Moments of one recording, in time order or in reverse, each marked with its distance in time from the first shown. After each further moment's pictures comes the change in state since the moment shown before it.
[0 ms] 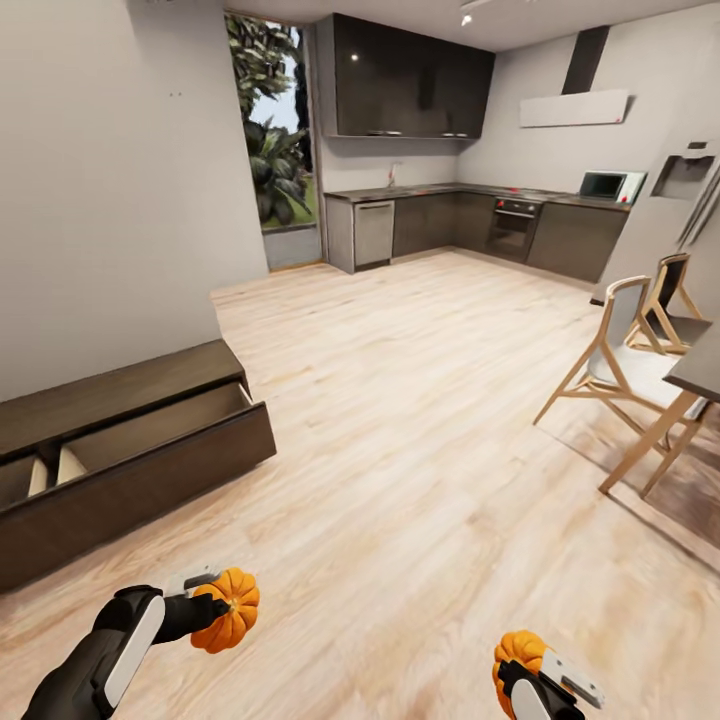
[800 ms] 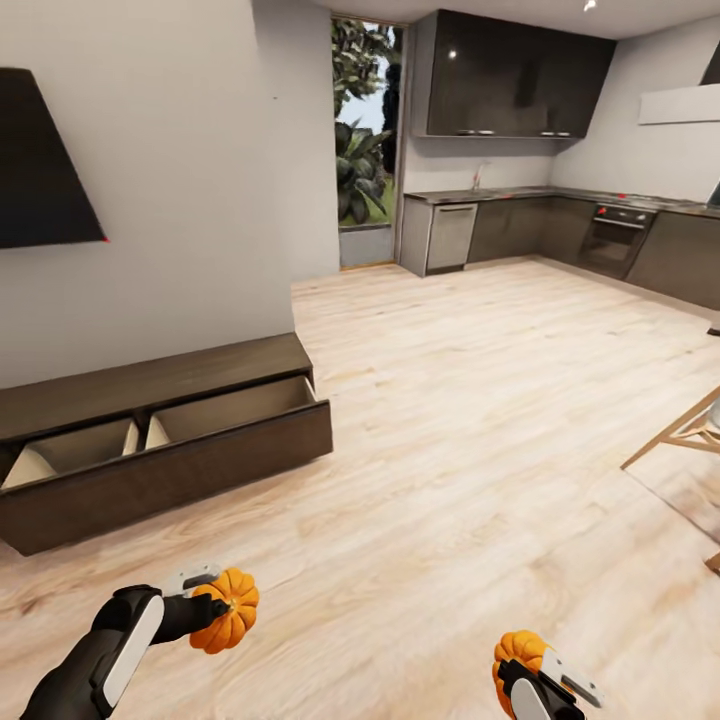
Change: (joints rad) left arm 0.000 0.002 0.003 -0.002 0.001 0.008 -0.001; right arm 0.000 0.000 0.002 -0.004 0.000 0.000 -0.003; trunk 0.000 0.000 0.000
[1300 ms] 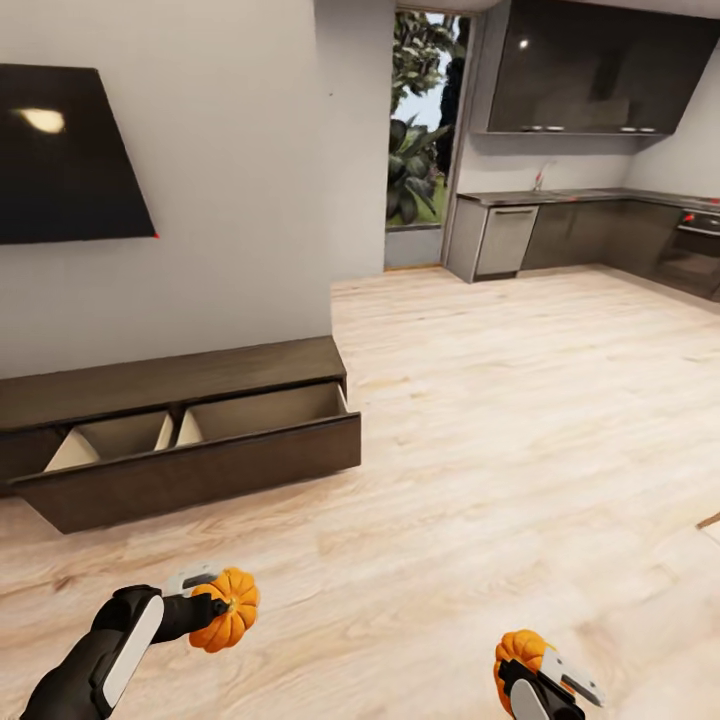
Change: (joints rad) left arm 0.000 0.002 -0.003 0.000 -0.001 -0.009 0.000; right arm 0.000 0.002 0.000 0.001 0.021 0.000 0.000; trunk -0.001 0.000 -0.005
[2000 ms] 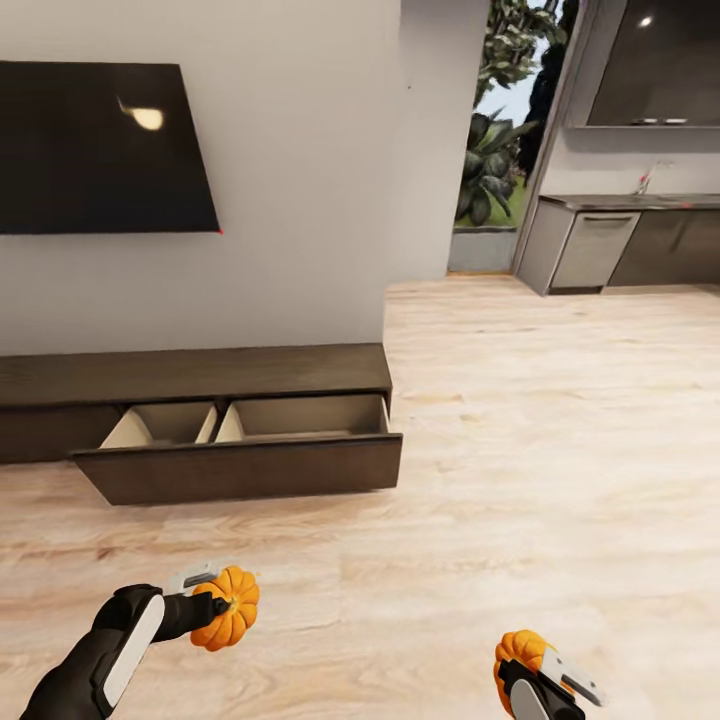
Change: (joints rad) left arm 0.000 -0.001 -0.003 -0.006 0.001 0.001 0.000; right arm 0.000 -0.001 0.000 0.000 0.000 0.000 0.002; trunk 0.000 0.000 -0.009
